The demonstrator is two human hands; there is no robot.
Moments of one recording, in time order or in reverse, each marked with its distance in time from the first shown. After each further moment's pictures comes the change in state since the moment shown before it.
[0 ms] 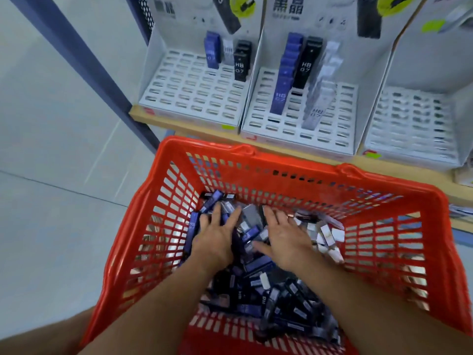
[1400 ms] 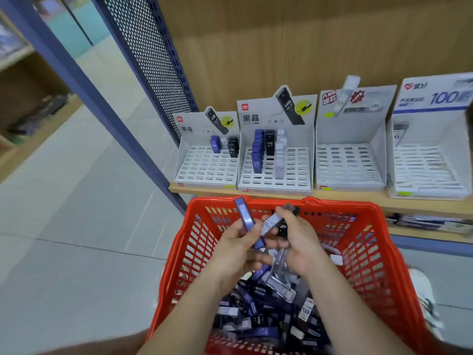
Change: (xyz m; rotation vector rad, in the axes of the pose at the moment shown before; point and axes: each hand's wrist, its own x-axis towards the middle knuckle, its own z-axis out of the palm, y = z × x) left_hand -0.156 0.076 -0.124 -1.462 0.009 0.221; right_hand -0.109 -0.032 -0.107 2.032 0.262 0.049
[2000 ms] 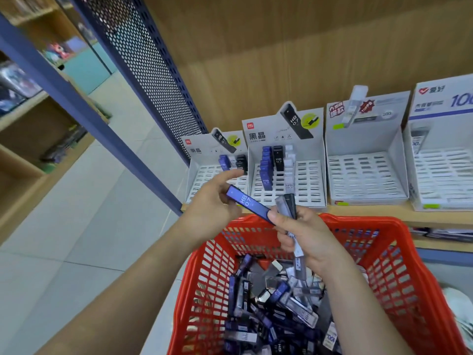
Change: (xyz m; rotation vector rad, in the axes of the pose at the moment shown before) left_hand 0.019 0.116 -0.033 0.756 0.161 0.424; right_hand -0.009 -0.048 0.018 -0.121 -0.360 -0.212
